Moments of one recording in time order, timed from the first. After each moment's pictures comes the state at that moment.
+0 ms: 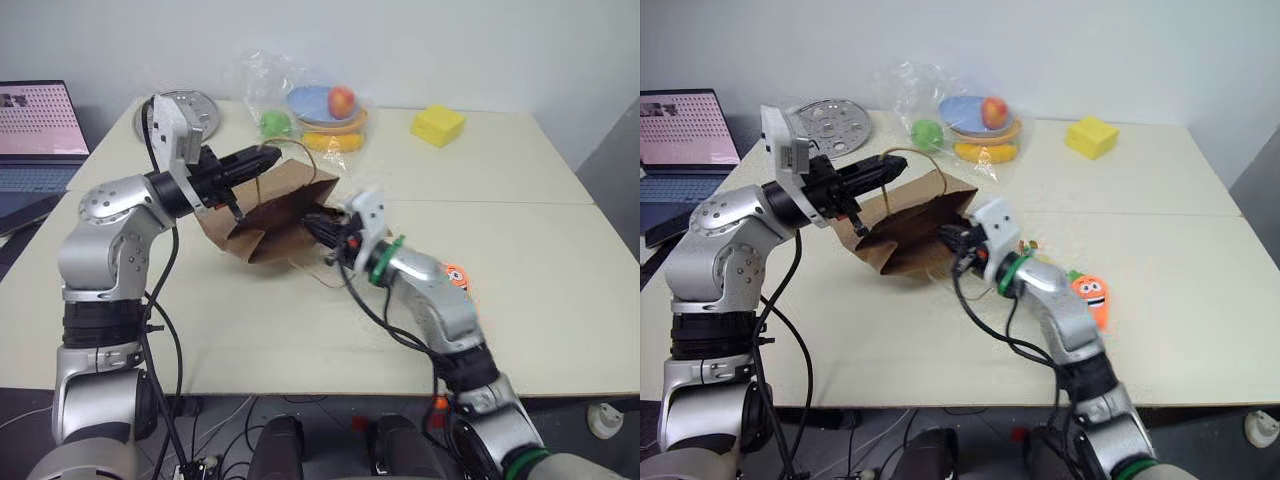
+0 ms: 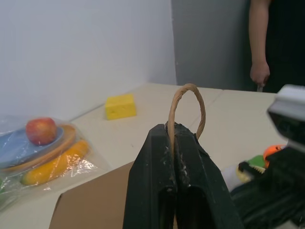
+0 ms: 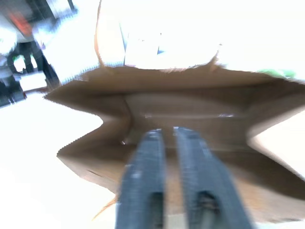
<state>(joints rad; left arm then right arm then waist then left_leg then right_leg) -0.70 0.63 0.16 0.05 -0.51 0.41 -0.98 -0.48 -0.08 0.13 -0.23 0.29 0.55 0.51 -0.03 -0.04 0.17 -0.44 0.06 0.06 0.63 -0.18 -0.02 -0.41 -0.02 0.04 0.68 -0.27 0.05</state>
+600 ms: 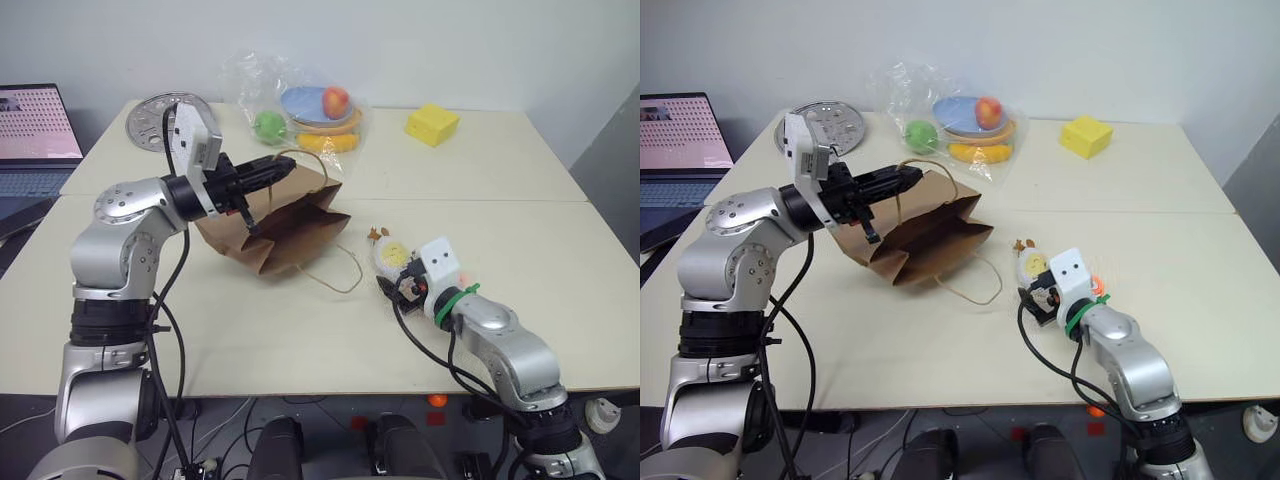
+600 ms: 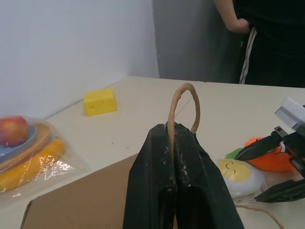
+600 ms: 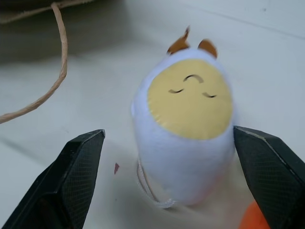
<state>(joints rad) -0.71 0.63 0.12 0.05 -0.51 0.44 -0.99 -0.24 -0.30 0.16 -0.37 0.15 0.81 0.29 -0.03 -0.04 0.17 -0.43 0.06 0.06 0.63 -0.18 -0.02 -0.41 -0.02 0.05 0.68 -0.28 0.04</state>
